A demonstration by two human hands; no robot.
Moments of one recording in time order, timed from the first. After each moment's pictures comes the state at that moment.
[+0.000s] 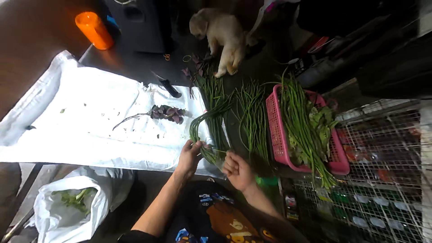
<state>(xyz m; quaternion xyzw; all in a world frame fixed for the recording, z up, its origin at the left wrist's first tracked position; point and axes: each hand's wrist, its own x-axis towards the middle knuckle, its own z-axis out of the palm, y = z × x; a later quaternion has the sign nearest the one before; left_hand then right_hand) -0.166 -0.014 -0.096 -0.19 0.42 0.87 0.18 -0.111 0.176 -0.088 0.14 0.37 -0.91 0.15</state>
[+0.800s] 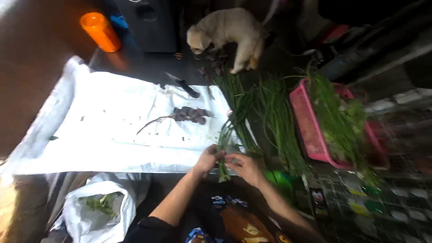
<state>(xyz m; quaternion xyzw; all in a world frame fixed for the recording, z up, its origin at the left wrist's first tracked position) -0.189 -0.103 -0.119 -0.07 0.55 0.72 0.41 -0.134 0.086 -0.095 0.03 0.87 -0.46 0.18</state>
